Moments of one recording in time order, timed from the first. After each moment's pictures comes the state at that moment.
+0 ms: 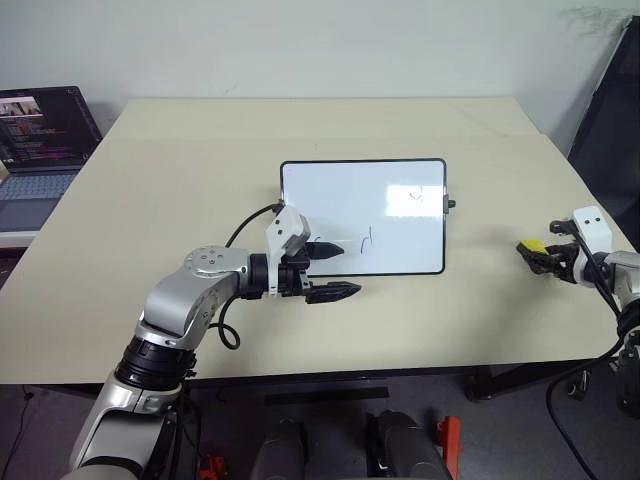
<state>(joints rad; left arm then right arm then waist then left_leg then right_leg) -0.53 0.57 -0.17 -0.15 -0.49 0.67 -0.98 -0.82 -0.82 -0.09 1.10 0.06 0.29 0.82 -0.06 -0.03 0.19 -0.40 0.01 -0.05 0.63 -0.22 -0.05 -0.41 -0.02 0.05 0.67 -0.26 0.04</state>
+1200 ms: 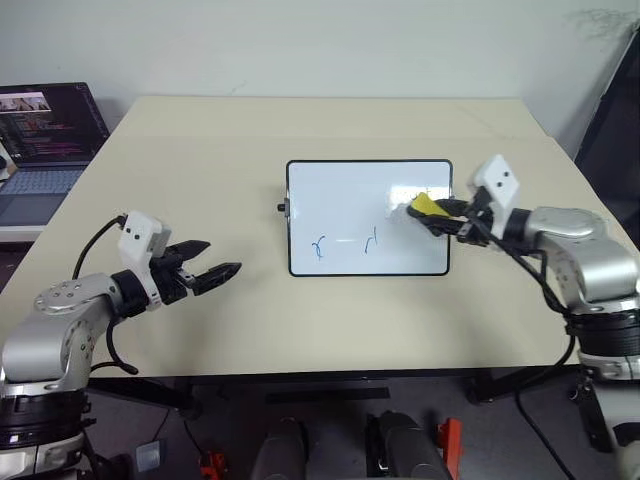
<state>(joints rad) -0.21 0.79 0.29 -0.13 -0.52 0.66 -0.87 -0.68 -0.62 0.07 -0.07 0.26 0.64 0.87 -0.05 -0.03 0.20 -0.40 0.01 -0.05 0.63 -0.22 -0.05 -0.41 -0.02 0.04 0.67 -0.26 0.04</state>
